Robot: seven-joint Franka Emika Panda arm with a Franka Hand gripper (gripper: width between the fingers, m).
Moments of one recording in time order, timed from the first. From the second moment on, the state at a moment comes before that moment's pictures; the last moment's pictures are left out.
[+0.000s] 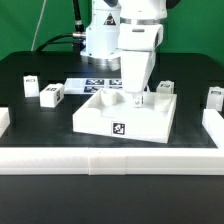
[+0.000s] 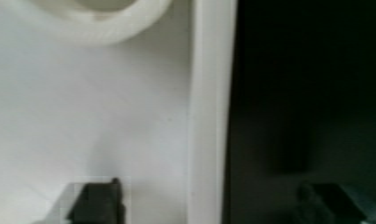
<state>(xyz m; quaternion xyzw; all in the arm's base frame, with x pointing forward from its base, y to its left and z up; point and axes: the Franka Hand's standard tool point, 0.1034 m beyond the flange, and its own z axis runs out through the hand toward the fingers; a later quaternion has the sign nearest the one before) 0.415 0.048 0.007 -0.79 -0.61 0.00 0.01</state>
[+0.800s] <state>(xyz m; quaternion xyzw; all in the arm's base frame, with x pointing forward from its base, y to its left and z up) 0.415 0.048 0.008 -0.79 -0.61 0.00 0.01</state>
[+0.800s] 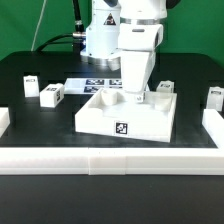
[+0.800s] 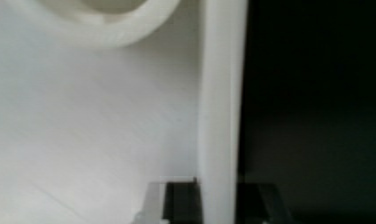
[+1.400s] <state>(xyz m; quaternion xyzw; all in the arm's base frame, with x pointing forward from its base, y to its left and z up) 0.433 0.046 0.008 -0.77 -0.64 0.00 0.00</state>
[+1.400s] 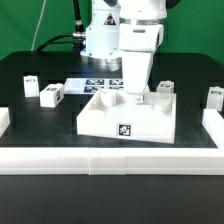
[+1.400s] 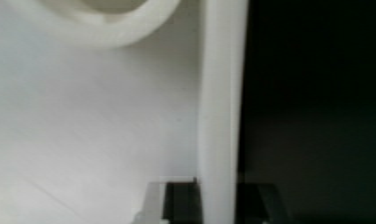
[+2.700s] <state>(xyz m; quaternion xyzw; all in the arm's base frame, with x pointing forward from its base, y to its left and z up) 0.489 0.068 0.008 -0.70 -0.72 -0.01 -0.01</state>
